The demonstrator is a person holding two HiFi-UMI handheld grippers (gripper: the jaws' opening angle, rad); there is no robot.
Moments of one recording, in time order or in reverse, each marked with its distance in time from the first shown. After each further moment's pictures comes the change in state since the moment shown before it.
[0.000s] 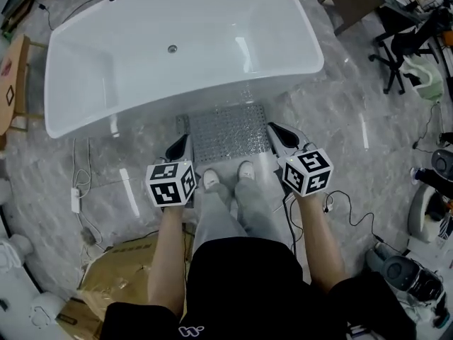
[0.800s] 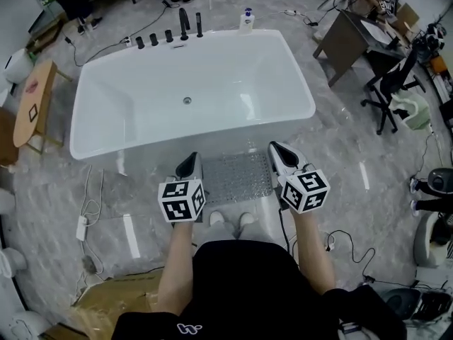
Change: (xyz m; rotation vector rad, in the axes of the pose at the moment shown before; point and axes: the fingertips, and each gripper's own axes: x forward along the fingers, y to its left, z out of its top) left arm -0.087 -0.026 0.078 0.056 -0.270 0.004; right arm -0.062 0.051 0.093 -0.089 -0.266 -0.015
